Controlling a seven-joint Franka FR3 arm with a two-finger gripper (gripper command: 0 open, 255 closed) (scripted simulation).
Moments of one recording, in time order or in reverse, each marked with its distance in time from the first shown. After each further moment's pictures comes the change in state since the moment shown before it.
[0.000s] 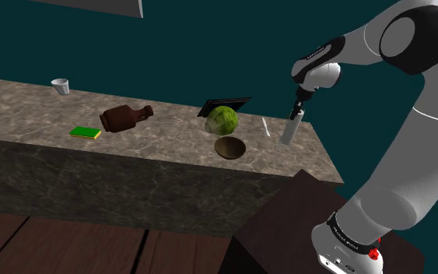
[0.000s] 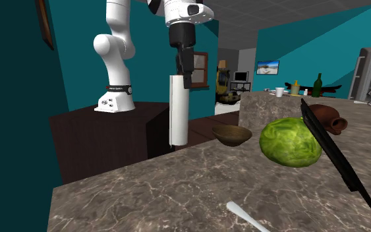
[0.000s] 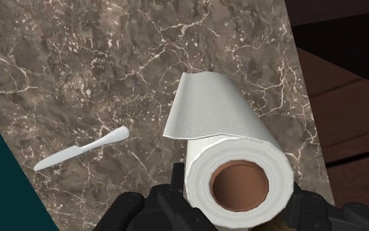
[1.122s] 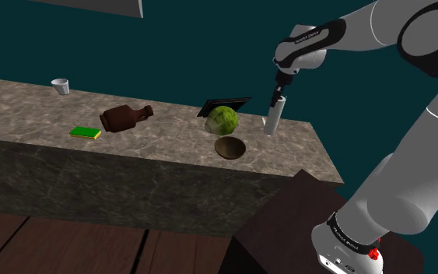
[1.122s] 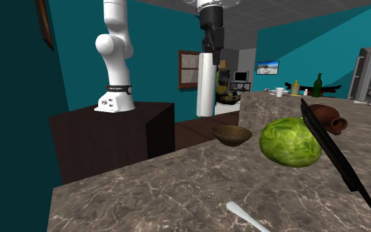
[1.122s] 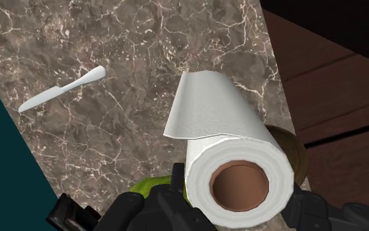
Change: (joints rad) arm 0.153 -0.100 0.076 0.085 -0.127 -0.154 0.317
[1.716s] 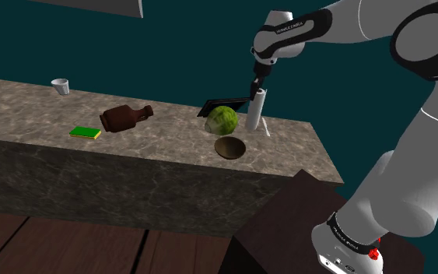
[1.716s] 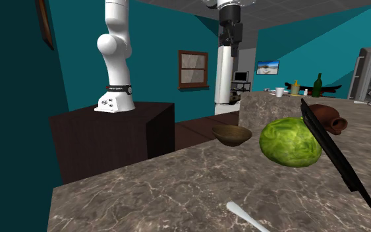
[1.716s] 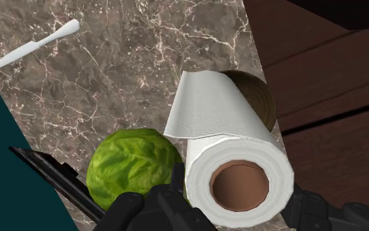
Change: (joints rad) arm 0.105 0.038 0.084 0.135 -0.011 -0.097 0.201
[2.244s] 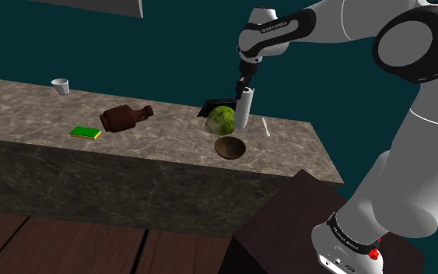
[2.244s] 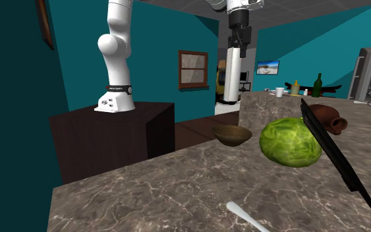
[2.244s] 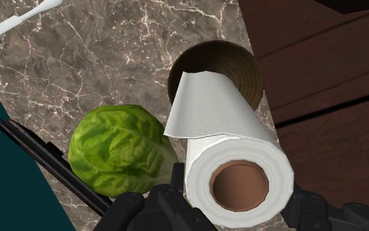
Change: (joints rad) arm 0.043 0.080 0.040 0.102 0.022 -0.029 0.080
